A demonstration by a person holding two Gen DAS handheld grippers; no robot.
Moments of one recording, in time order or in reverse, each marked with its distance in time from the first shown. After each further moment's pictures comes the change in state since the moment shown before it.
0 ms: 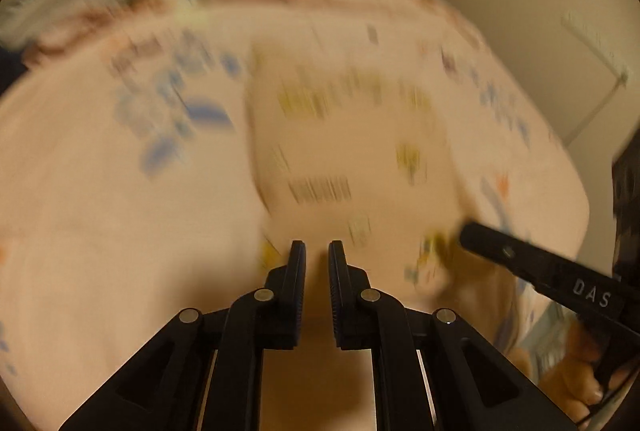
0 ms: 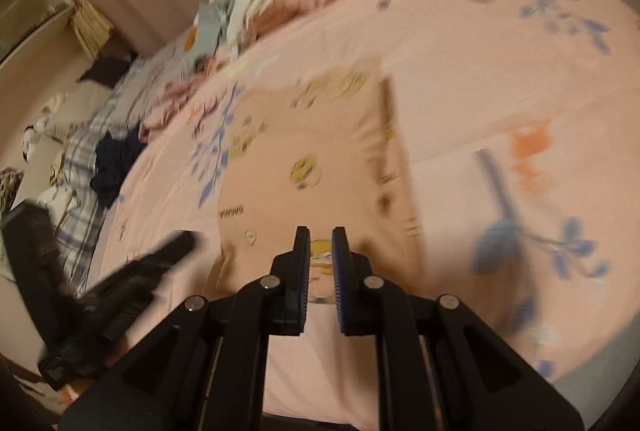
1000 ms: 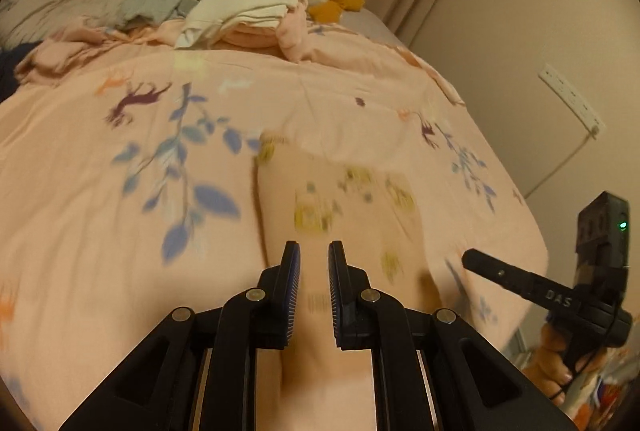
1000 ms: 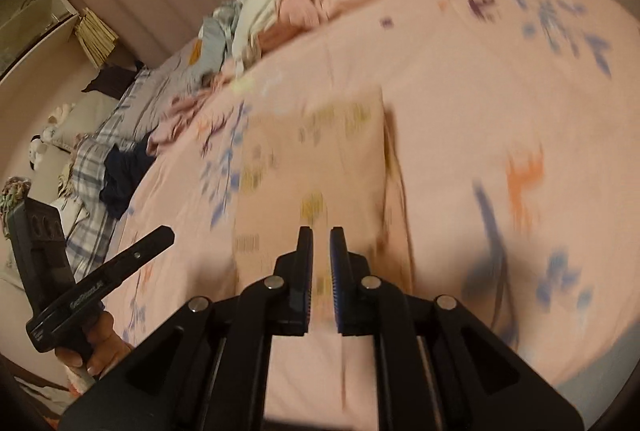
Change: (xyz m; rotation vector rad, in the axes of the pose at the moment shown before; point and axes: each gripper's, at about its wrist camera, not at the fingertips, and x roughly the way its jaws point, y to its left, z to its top) left arm -0.042 0.042 0.076 -0.068 -0.149 -0.153; right arm -0.021 -0.005 0.034 -0.005 -0.064 0.017
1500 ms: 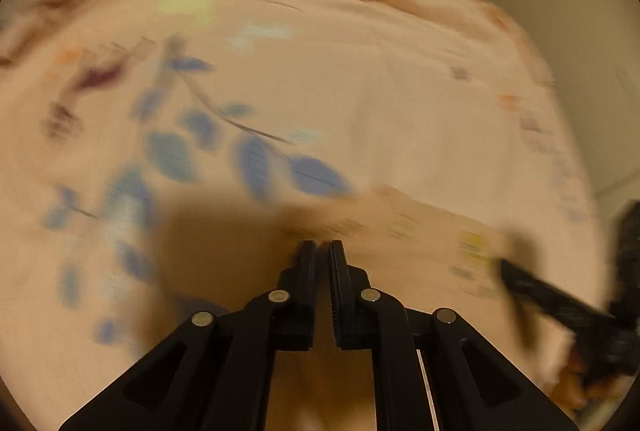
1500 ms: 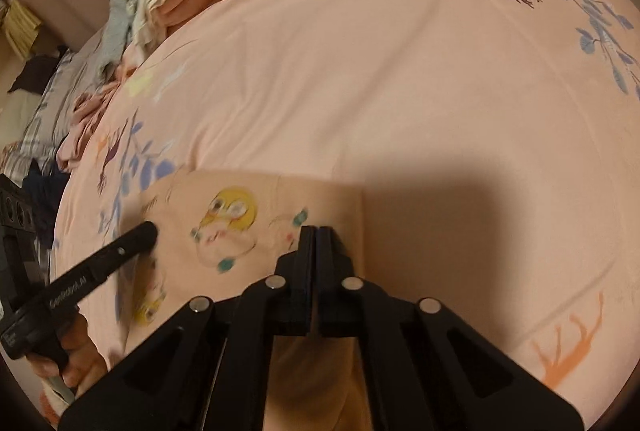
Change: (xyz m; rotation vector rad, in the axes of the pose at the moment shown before) left arm 0.140 0.051 0.069 -0.062 0.195 0.246; right arm 0.145 -0.052 0.094 0.067 0.193 -0.198
